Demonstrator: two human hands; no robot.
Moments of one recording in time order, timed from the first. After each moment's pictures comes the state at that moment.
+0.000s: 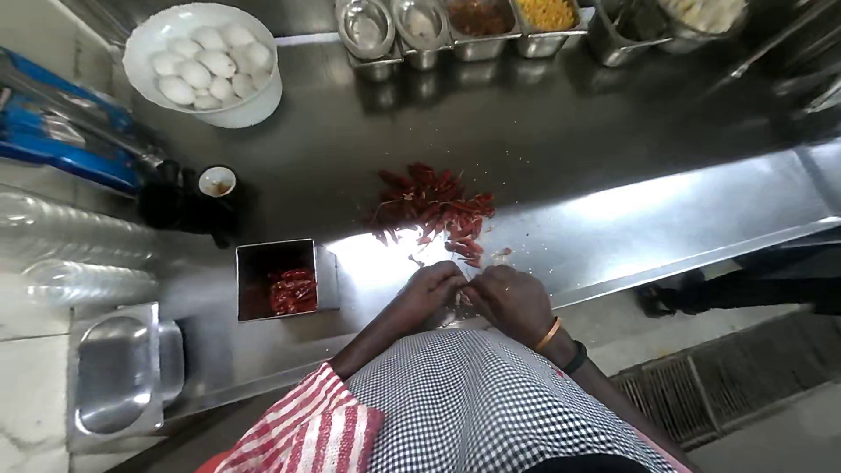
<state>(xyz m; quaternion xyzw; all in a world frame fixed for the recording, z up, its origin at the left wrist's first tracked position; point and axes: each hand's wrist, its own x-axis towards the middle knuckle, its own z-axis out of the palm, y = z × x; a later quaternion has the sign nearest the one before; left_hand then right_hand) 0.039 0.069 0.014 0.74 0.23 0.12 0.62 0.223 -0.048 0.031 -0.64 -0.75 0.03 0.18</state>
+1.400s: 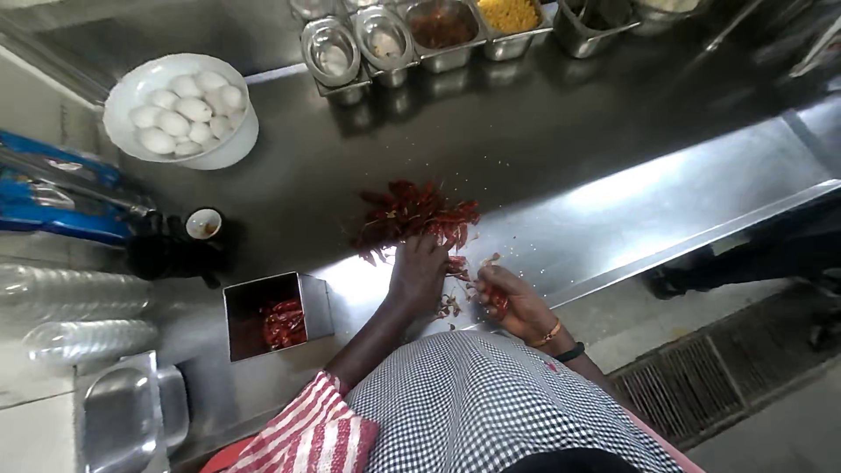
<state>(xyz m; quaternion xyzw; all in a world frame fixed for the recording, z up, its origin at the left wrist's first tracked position) 0.084 0.102 -0.008 0.94 0.29 0.08 0.16 0.239 -0.051 0.017 -0.51 -0.06 0.65 0.57</state>
